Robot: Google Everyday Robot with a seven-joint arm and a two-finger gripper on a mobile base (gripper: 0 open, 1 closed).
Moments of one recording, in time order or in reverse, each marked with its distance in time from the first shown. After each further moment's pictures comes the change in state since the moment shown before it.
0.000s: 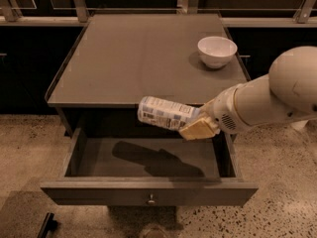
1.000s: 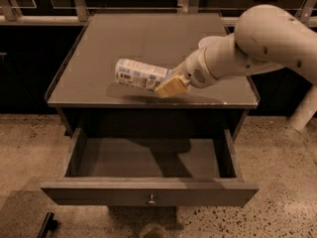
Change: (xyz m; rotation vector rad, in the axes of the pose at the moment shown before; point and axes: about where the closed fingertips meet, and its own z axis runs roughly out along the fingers) arm -0.107 -0.052 0.045 -0.086 -0.148 -0.093
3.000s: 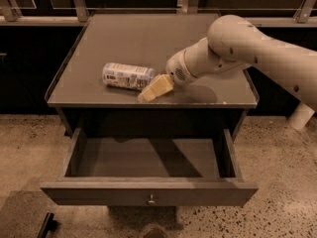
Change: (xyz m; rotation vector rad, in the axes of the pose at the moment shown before) arm -0.015 -0.024 0.073 -0.060 -0.026 -0.001
